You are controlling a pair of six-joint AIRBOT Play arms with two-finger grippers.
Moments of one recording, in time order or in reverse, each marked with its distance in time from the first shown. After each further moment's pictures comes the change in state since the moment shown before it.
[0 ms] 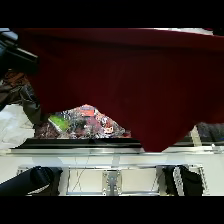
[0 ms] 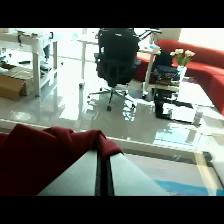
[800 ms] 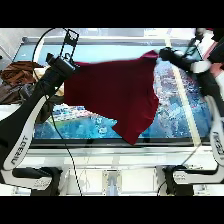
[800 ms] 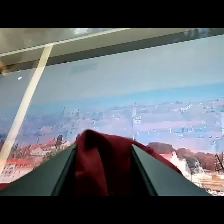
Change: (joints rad) left arm 0.514 -0.647 0.014 -0.304 0.294 -0.192; right arm 0.454 -1.003 -0.096 0.192 -0.713 -0.076
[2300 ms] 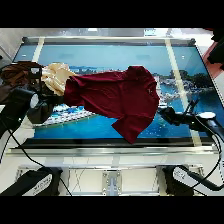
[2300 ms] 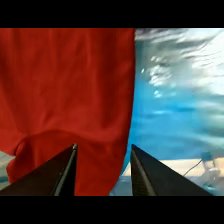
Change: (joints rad) left arm 0.275 0.498 -0.615 -0.470 -0.058 0.062; right arm -0.394 0.317 -0.840 0.159 0.572 0.008
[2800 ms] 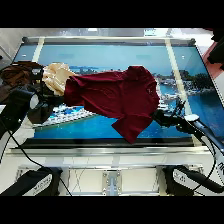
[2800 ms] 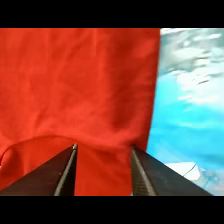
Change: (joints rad) left arm 0.000 0.007 -0.009 -0.029 0.002 0.040; right arm 0.197 -0.006 -0.055 0.040 -0.219 0.059
